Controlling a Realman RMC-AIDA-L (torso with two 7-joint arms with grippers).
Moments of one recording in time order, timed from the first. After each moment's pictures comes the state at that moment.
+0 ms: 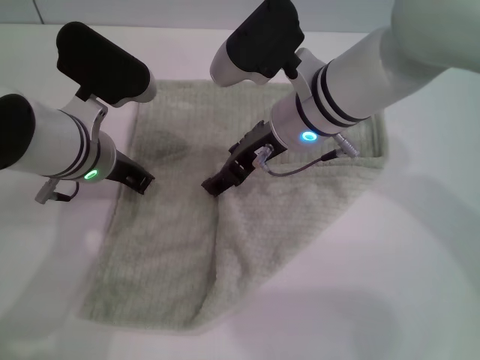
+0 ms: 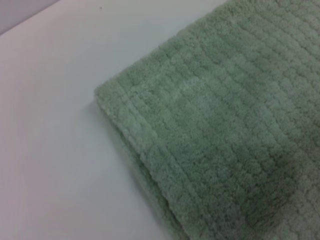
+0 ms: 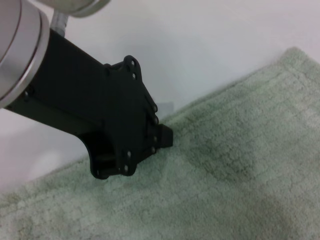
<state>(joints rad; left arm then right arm) -0.44 -2.07 -1.38 -1.28 2.89 -1.03 0.21 1.00 2.09 -1.86 -0.73 -2.11 -0.89 2.52</state>
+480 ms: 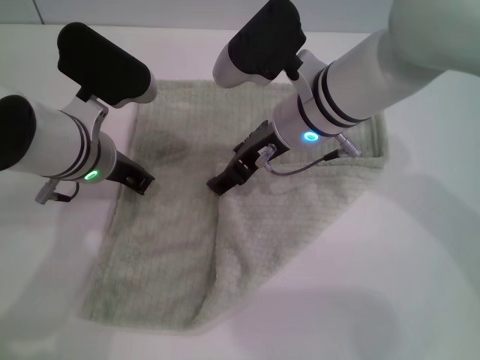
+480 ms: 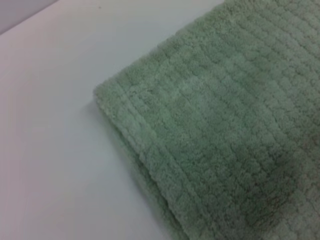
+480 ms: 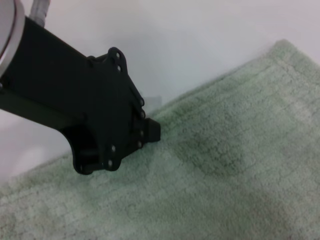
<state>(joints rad) -0.44 -2.07 -1.38 -1.28 2.89 -1.03 0.21 1.02 2.09 -1.87 -0.69 -2.11 -0.87 2.52</state>
